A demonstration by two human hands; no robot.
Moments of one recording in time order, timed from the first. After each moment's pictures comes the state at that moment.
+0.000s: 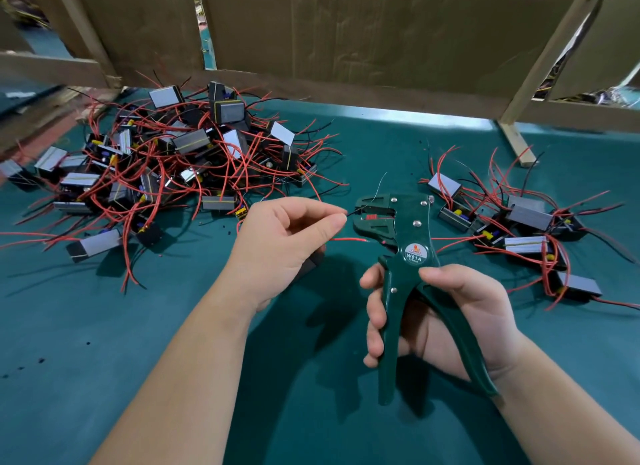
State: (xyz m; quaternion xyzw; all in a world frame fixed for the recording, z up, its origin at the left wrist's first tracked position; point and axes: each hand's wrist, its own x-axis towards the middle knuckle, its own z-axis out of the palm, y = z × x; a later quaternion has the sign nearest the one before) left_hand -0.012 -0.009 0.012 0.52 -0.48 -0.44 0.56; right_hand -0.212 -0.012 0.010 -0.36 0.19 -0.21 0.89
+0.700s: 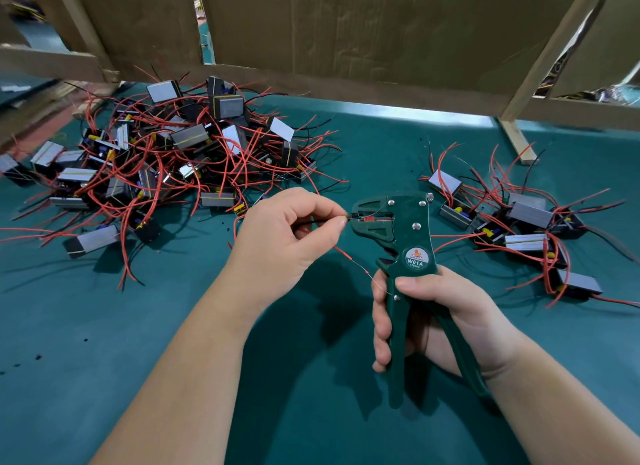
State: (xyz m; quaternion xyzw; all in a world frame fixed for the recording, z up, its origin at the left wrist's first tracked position) left_hand -0.008 -0.008 0.010 0.51 -0.63 -0.27 0.53; right_hand -0.209 -0.011 0.009 -0.42 0.28 -0.23 0.83
